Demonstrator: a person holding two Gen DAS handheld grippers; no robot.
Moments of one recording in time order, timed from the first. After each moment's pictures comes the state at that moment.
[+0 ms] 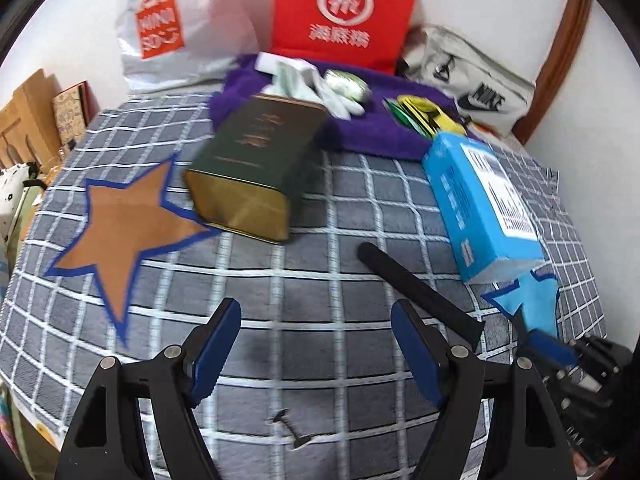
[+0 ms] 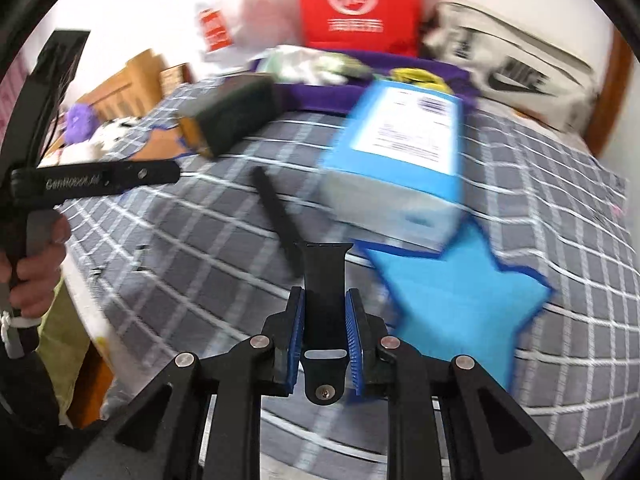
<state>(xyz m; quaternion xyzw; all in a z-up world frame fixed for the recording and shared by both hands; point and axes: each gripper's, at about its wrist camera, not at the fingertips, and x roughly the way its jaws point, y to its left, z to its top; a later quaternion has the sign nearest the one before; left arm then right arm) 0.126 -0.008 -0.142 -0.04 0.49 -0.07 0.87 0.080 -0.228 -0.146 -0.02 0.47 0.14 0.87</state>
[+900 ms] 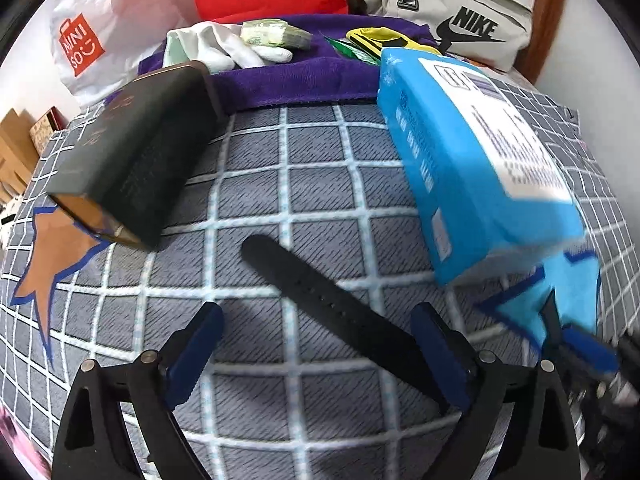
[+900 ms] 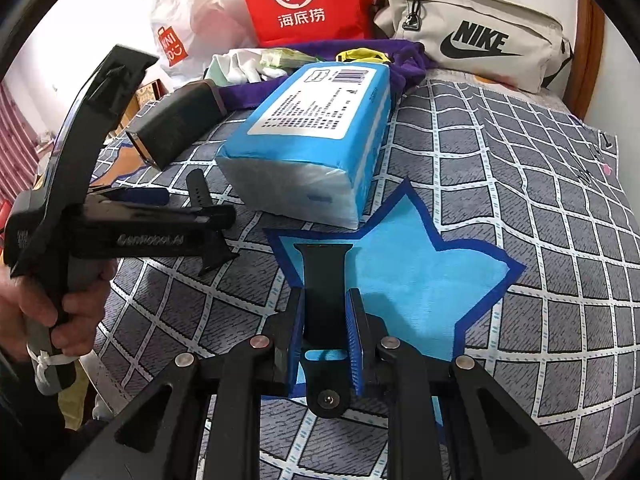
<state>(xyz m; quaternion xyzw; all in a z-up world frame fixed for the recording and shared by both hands) 0.146 -0.091 -0.187 0.04 0.52 -0.06 0.85 0.093 -0.267 -0.166 0.01 0.48 0.14 0.87</state>
